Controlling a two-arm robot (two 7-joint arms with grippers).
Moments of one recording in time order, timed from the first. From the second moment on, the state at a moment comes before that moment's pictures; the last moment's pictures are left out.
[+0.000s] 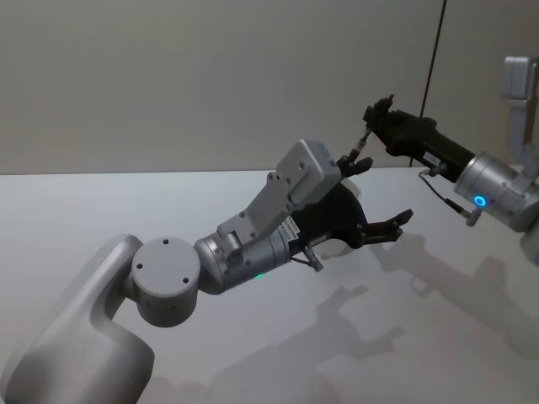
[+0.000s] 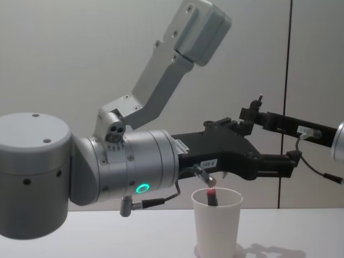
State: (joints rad) left arm -0.40 0.20 0.47 -1.42 -0.06 -0.05 -0.59; right arm 0.65 0.19 -0.25 -0.86 0.54 -0.07 0.77
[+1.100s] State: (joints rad) left arm -0.40 0.20 0.47 -1.42 -0.06 -0.05 -0.59; right arm 0.69 0.16 -0.29 -0.75 0.50 -0.12 0.75
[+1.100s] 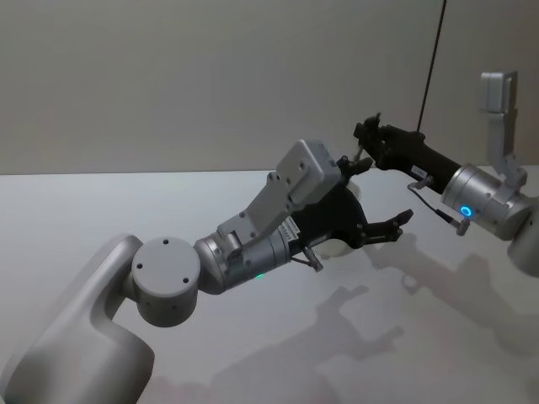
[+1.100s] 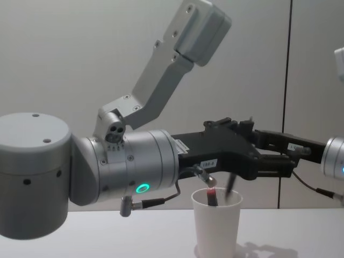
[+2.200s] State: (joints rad) left arm -0.40 0.20 0.47 -1.42 -0.06 -0.05 -0.59; right arm 0.69 0.16 -0.30 -0.73 0.50 -0.13 0.74
